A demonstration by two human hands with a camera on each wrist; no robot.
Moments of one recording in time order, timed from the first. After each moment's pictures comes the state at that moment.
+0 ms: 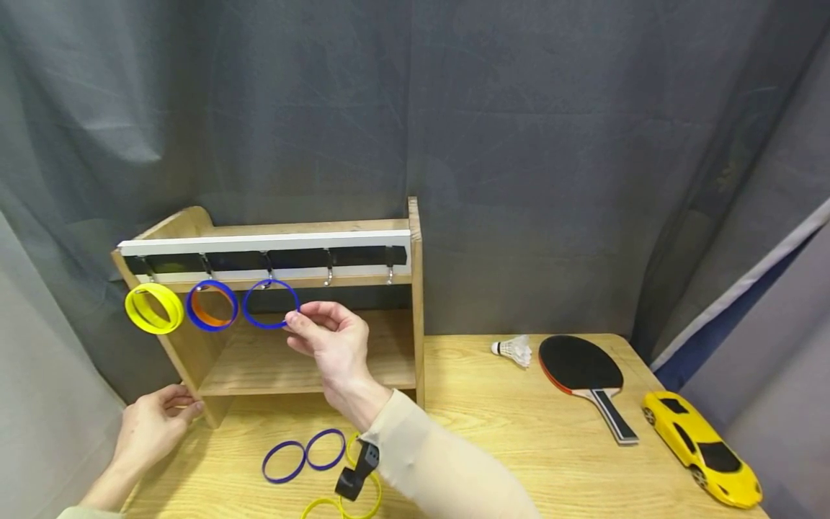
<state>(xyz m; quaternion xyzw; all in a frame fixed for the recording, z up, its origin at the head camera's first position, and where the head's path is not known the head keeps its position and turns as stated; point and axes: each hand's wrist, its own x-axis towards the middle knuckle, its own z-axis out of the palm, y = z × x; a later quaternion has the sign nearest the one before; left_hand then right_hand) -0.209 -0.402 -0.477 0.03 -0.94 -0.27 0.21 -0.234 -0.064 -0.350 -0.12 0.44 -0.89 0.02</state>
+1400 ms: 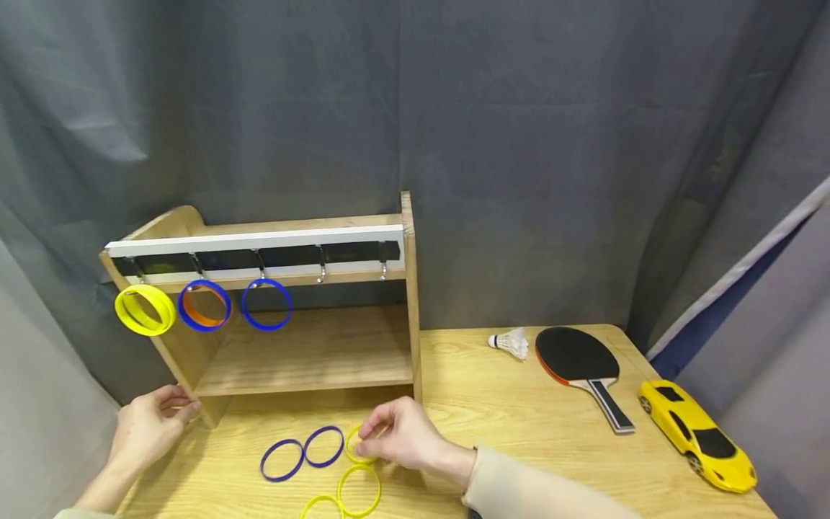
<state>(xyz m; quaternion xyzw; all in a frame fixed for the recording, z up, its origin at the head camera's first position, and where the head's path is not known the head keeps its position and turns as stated) -0.210 -0.402 -0.476 0.03 -0.94 -0.26 0.21 -0.207 0.055 -0.473 -0.24 0.77 -0.58 0.12</state>
